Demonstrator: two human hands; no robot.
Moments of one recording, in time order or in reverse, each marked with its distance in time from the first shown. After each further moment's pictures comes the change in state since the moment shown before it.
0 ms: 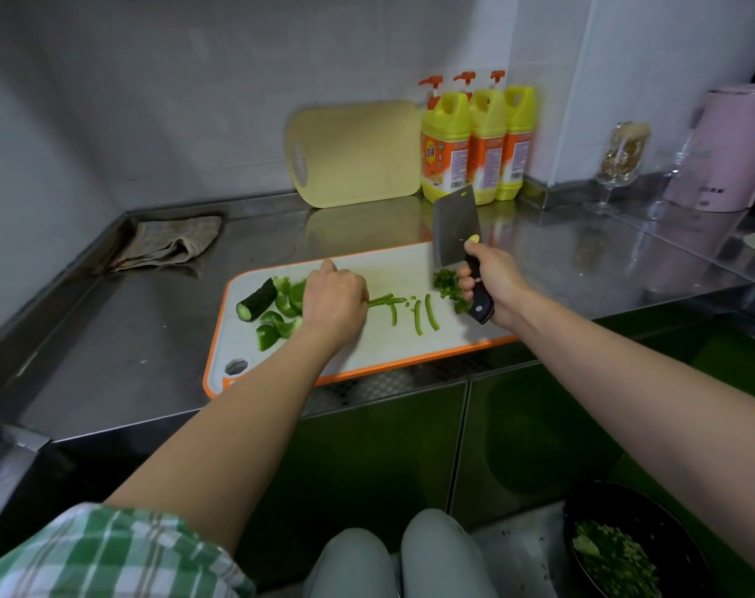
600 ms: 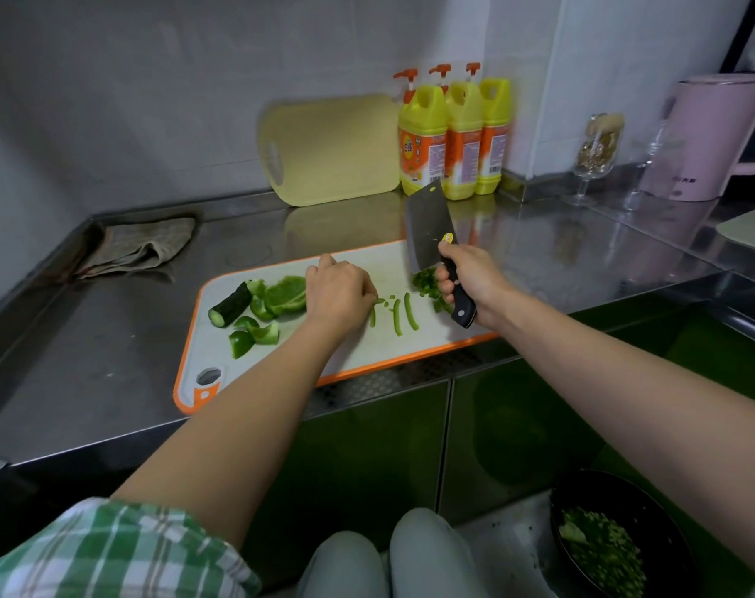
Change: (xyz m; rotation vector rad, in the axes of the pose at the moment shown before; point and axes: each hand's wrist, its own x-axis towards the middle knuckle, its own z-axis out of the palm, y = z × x) left_hand 0.019 0.030 0.006 -0.098 0.019 -0.027; right_hand -0.002 0.001 -0.008 -0.061 -0.076 -0.001
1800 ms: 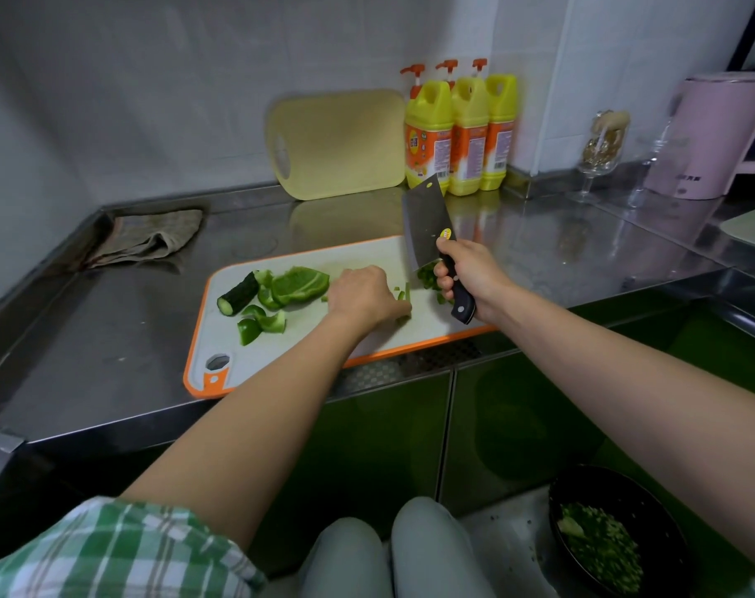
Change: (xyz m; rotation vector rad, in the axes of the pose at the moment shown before) left_hand -0.011 0.026 -0.006 -0.146 -0.213 -0.137; right_hand -0.008 0.001 0.006 -0.023 -0.032 -0.003
